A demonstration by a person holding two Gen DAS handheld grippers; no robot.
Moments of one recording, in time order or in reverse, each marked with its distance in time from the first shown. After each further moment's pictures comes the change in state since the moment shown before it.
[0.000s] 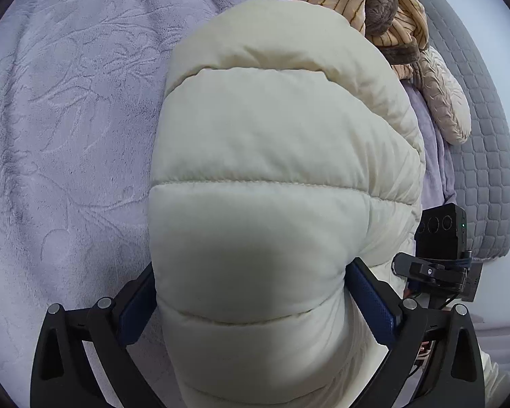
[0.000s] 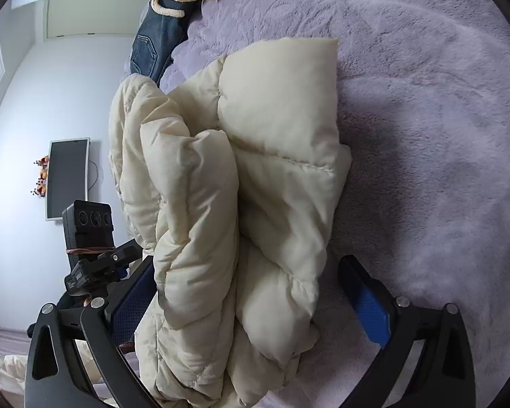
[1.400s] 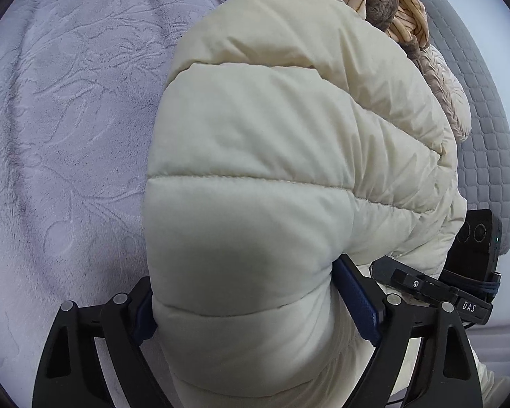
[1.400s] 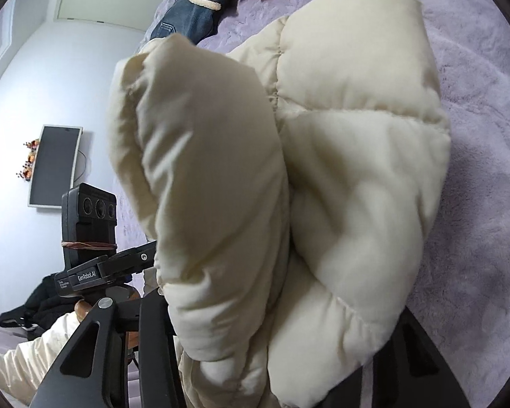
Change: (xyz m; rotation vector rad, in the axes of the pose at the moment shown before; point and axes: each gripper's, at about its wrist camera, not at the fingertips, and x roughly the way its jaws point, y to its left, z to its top) left arm -0.004 0.004 -0.005 -0.004 0.003 -0.001; right arm -0.008 0.052 -0.047 -0.119 -0.078 -0.108
